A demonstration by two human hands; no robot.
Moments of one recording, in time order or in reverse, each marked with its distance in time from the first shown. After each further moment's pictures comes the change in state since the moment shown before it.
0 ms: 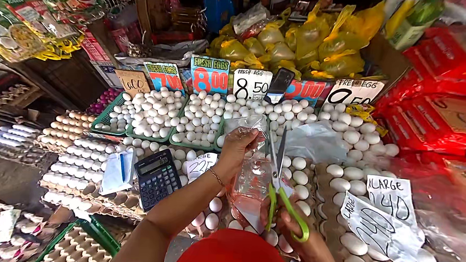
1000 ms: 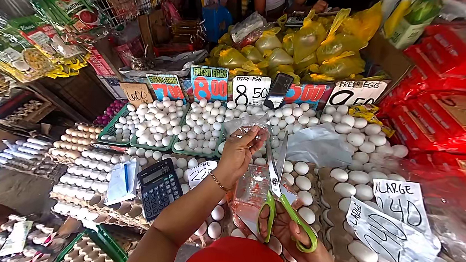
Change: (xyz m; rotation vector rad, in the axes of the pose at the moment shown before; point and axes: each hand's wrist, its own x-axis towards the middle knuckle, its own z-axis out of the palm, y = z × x) left_hand -0.001 0.016 0.023 -0.251 -0.020 -0.027; right_hand 0.007 0.011 -0.005 0.300 -0.233 -0.103
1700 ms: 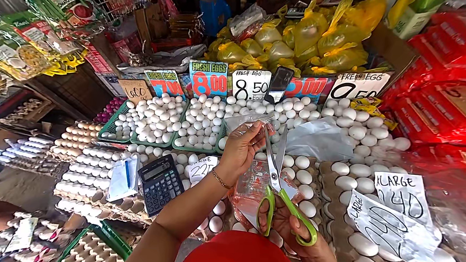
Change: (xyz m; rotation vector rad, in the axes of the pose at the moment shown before) left_hand -0.006 -0.002 0.002 -0.007 -0.060 -0.024; right_hand 0.001 0.000 0.002 -0.002 -0.020 -0.004
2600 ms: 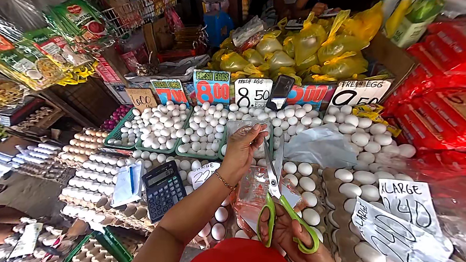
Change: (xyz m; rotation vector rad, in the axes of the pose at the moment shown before) left_hand 0.012 0.001 0.001 0.073 0.078 0.083; right_hand -0.001 0.005 0.003 0.112 -0.013 0.021
